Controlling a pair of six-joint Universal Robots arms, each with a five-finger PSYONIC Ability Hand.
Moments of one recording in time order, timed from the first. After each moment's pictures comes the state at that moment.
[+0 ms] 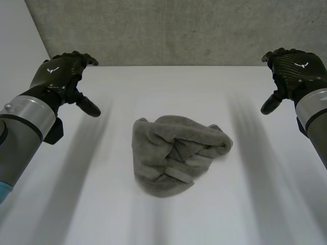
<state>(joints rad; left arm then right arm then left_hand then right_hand) 4.38 -1.66 -1.61 3.23 -1.52 3.07 1.87 -1.42 1.52 -0.04 1.62 2.94 0.29 0.25 0.23 0.23 0.06 0.24 0.24 0.22 0.25 0.06</state>
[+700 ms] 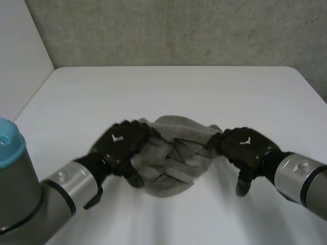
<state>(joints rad) 4.19 -1.68 -1.85 3.22 -1.29 3.18 1.88 -1.47 1.77 0.26 1.18 2.60 0.31 0.33 0.23 0.23 0.16 0.24 0.24 0.22 0.25 0.06</state>
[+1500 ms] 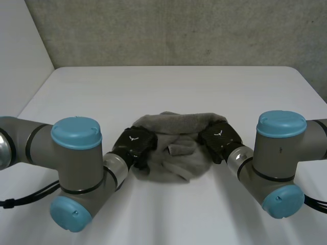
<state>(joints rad) 4.11 -2.15 -1.53 3.29 -1.50 3.21 2.04 -0.96 1.52 -0.16 1.44 2.66 0.85 0.86 0.23 0.23 0.67 1.02 1.10 0.22 0.25 0.95</state>
